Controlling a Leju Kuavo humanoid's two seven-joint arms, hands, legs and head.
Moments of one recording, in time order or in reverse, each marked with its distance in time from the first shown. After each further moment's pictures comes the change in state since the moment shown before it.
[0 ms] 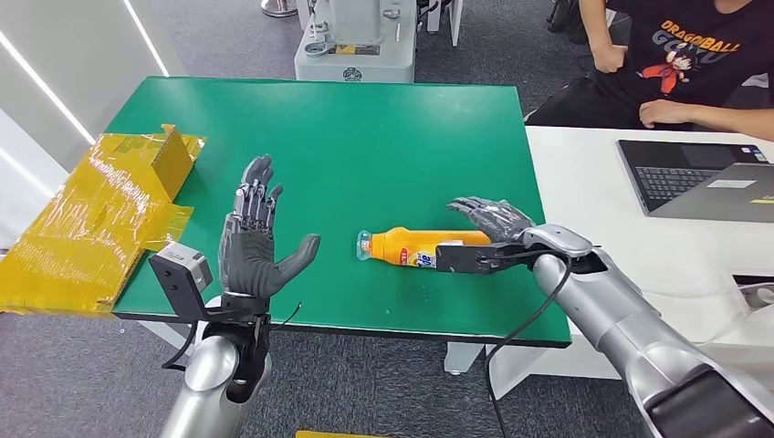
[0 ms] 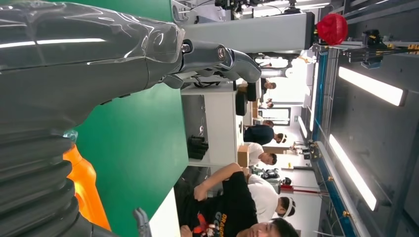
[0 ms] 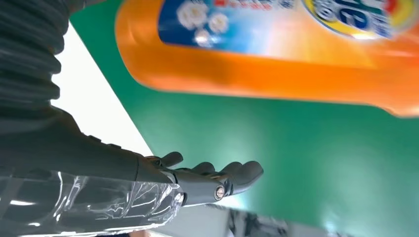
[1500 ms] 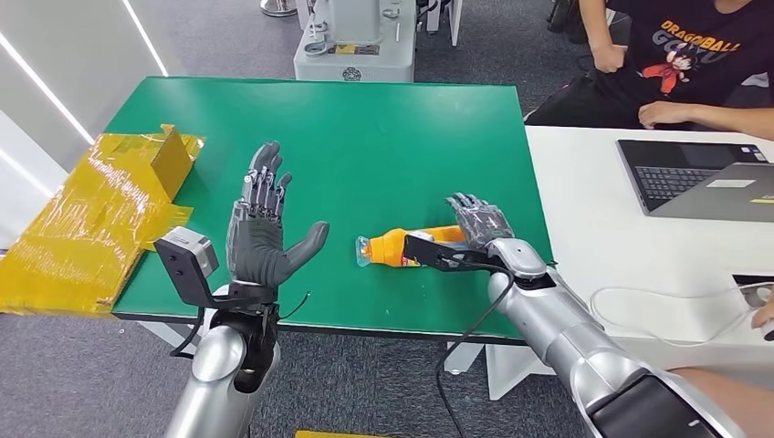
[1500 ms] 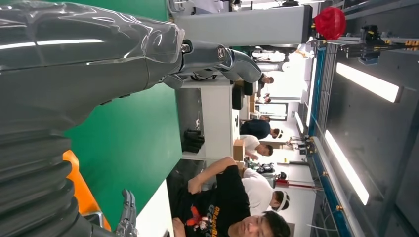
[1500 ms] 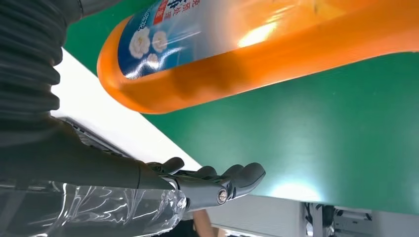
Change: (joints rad) left arm -0.042 -0.036 -0.010 0.006 -0.006 -0.005 0.037; right arm 0.044 0.203 -0.121 0.171 0.172 -0.251 0.275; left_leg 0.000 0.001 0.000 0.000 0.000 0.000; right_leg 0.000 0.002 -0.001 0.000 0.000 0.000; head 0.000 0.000
